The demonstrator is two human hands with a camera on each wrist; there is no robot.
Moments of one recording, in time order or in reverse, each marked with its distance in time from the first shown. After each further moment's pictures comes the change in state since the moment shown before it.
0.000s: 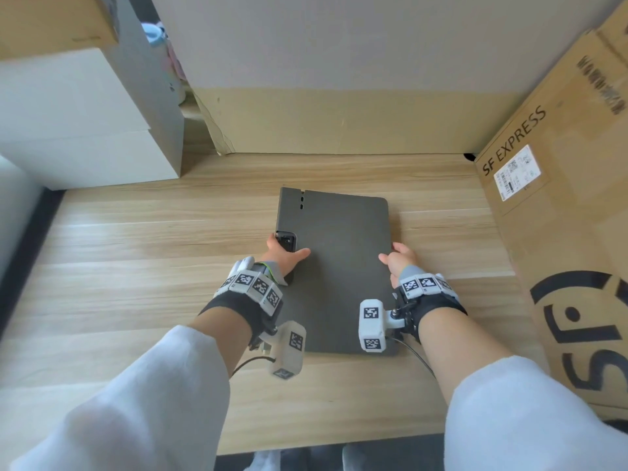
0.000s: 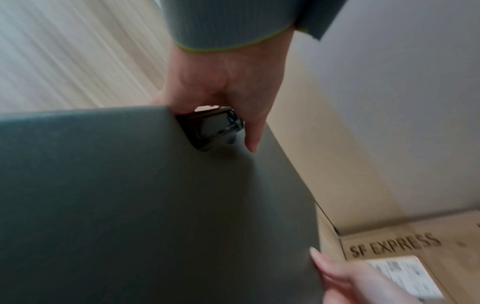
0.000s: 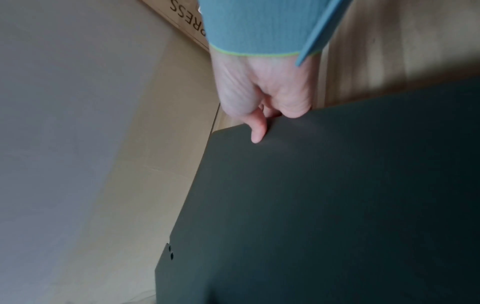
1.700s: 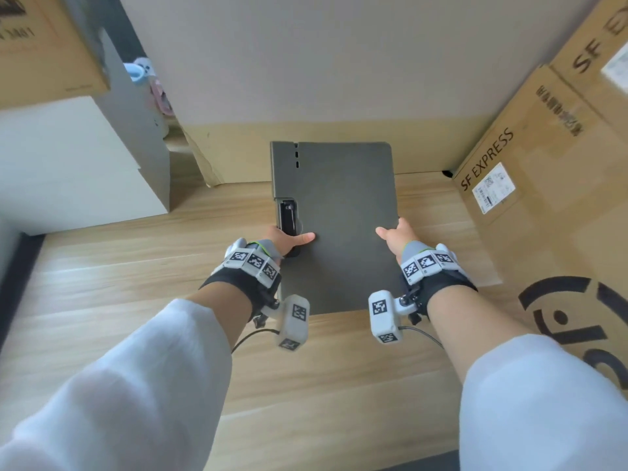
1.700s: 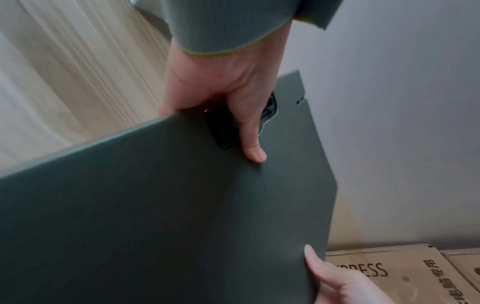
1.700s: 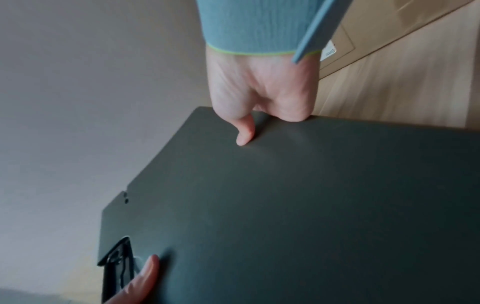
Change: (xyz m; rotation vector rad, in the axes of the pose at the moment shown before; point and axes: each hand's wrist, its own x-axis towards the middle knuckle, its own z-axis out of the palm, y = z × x) left_hand 0.043 0.069 -0.031 0.106 -0.095 0.158; right_hand -0.030 -0.092 -0.004 -0.210 0.041 -0.193
